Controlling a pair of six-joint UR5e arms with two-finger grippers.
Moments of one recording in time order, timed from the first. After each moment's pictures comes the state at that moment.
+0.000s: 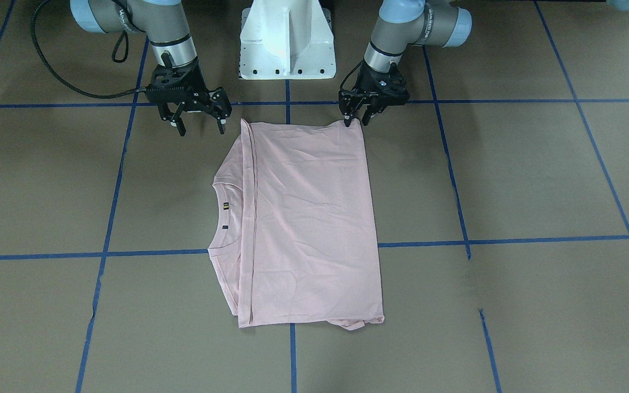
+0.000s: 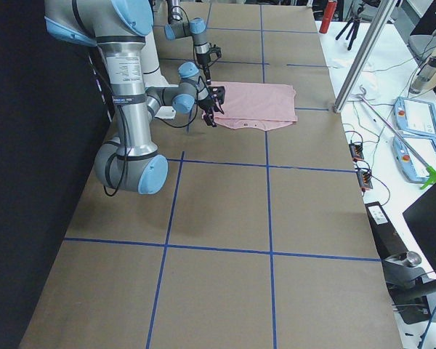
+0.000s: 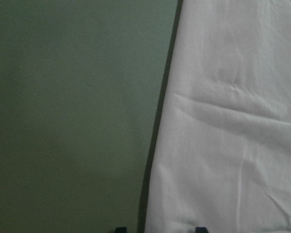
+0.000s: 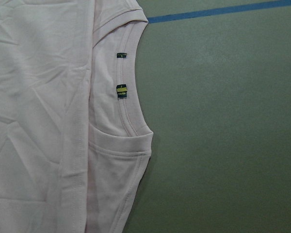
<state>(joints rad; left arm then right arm) -0.23 -1.82 -1.91 -1.99 -1.56 -1.65 0.29 -1.36 2.03 -1.32 1.43 1.45</state>
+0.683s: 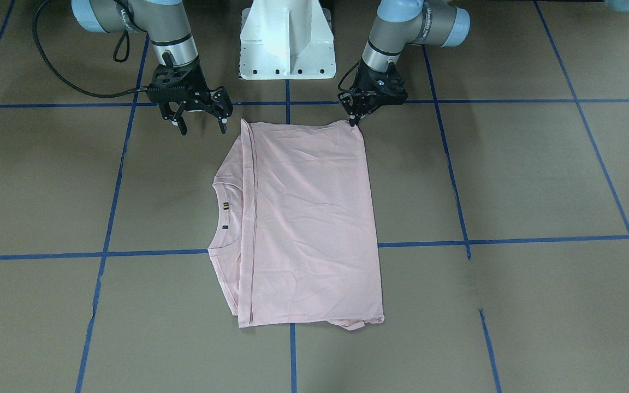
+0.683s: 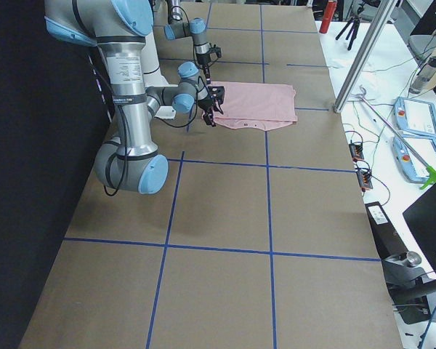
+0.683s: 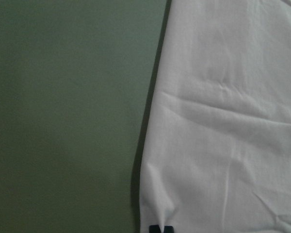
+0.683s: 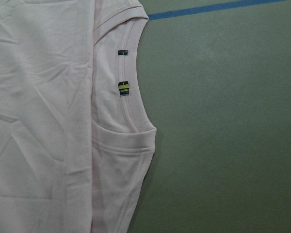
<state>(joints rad) -0.23 -1.83 -1.91 -1.99 -1.56 -1.65 0.27 -1.34 2.03 -1.33 1.42 1.50</state>
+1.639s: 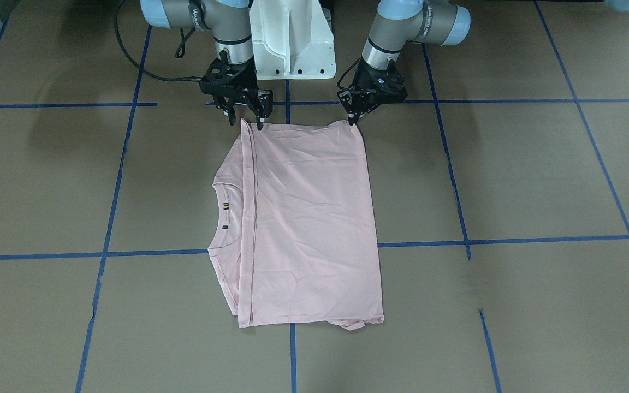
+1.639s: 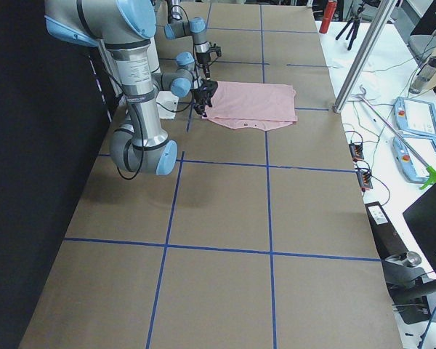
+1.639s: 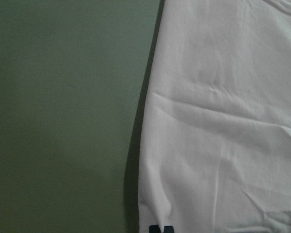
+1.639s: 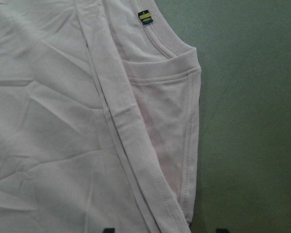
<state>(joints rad) -0.23 -1.83 -1.92 -1.99 -1.56 -1.65 0.18 -1.11 1.89 -1.54 1.39 1.78</state>
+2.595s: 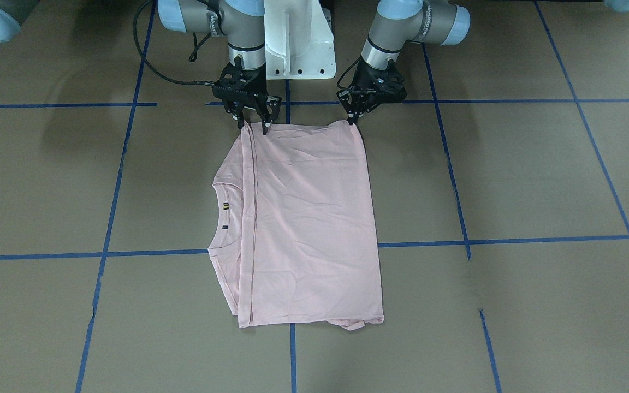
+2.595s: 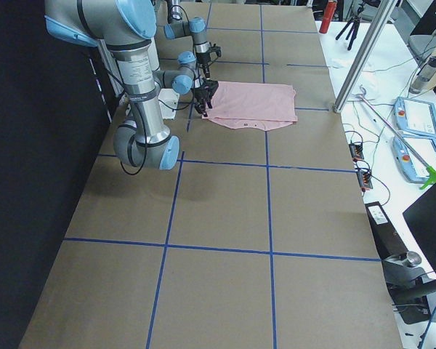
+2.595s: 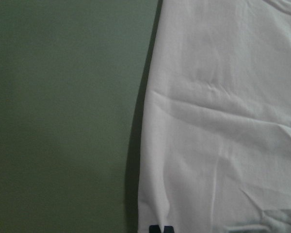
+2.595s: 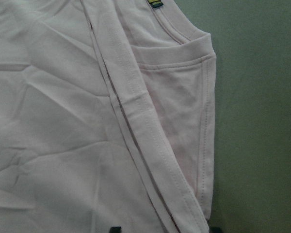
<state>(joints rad) -0.23 -1.83 -1.92 -1.99 -1.56 -1.65 0.17 -1.05 1.83 -1.59 1.39 1.79</state>
